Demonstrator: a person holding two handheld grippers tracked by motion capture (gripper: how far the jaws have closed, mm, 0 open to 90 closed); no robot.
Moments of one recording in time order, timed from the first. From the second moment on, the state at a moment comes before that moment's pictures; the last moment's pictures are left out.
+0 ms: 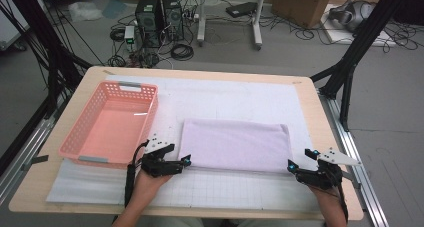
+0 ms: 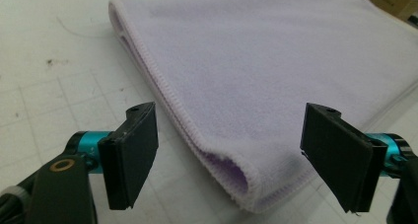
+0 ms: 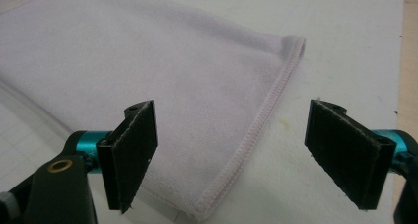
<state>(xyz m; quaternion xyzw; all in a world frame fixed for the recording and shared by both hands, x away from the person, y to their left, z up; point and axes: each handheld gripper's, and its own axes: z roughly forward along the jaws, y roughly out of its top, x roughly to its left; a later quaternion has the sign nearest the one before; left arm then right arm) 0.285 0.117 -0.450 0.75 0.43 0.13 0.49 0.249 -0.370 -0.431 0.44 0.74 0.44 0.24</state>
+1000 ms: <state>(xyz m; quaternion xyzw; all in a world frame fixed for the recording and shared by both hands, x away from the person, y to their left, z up) 0.285 0.109 -0.451 0.77 0.45 0.11 0.44 0.283 -0.323 -0.423 0.40 0.77 0.46 0.20</state>
